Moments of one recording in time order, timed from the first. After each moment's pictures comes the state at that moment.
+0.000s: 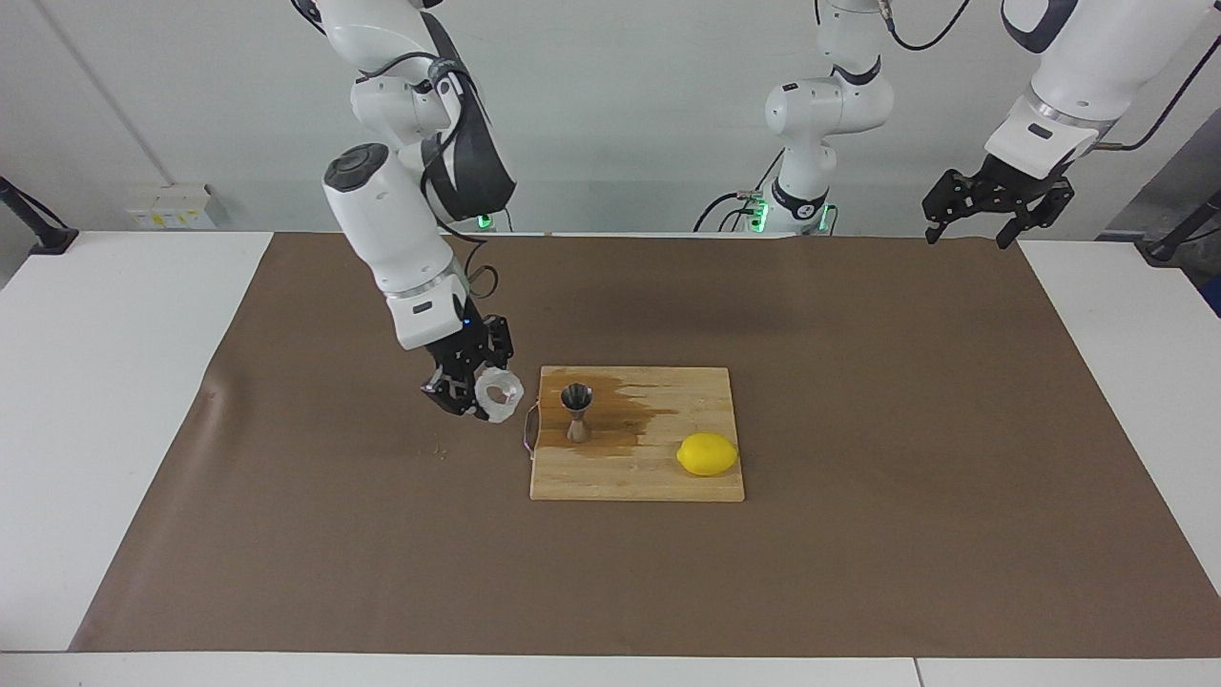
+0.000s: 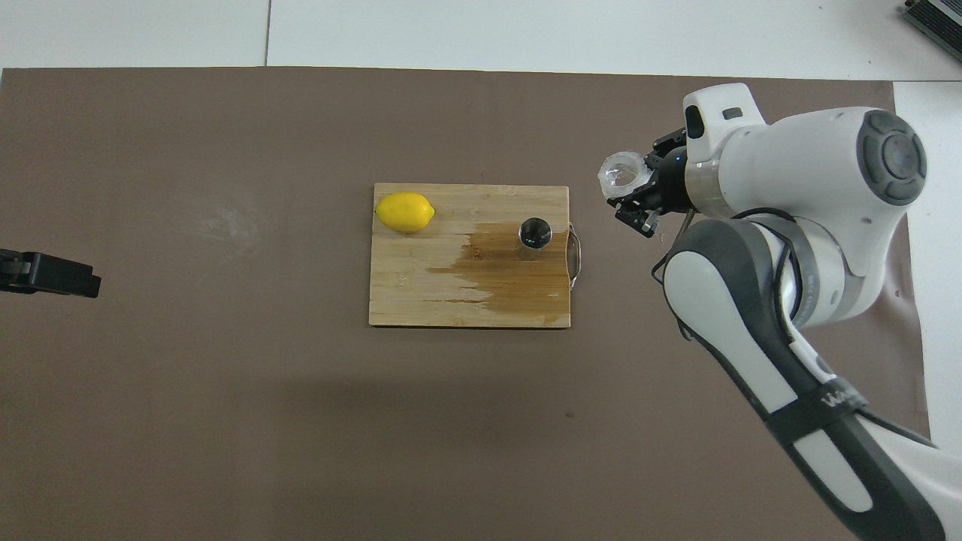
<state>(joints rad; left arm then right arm) 0.07 -0.11 -0.10 -1.67 -0.02 1.52 0.12 0.04 0.21 0.17 -1.79 0.28 2.29 -1.00</state>
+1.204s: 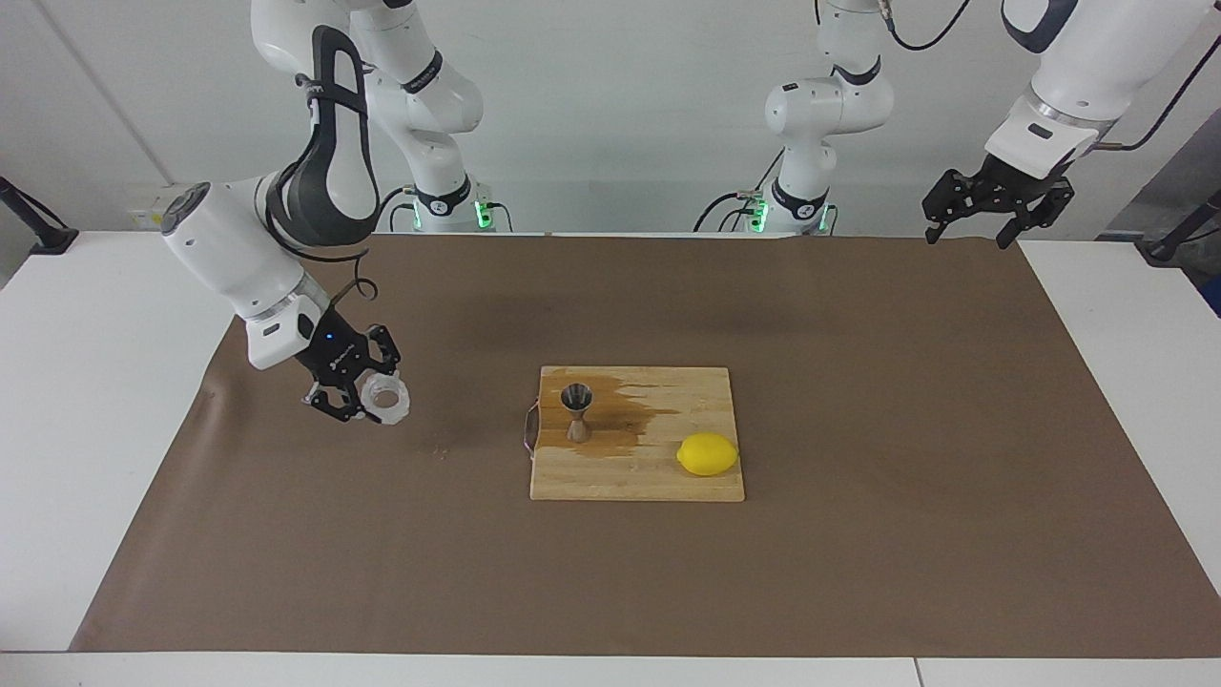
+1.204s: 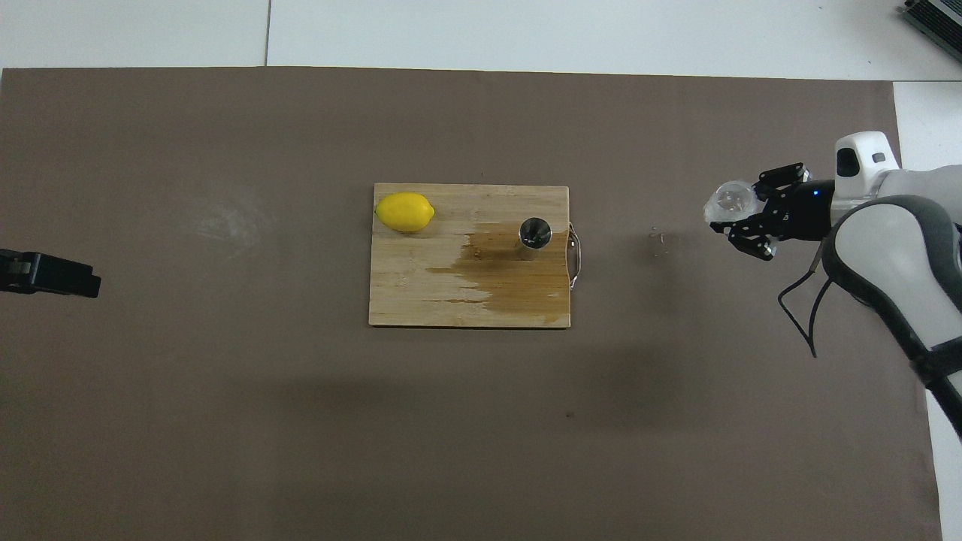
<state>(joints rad) 0.07 -0.11 -0.10 -1.67 -0.02 1.52 0.12 -0.23 0.20 0.17 -1.99 0.60 2.33 -1.46</state>
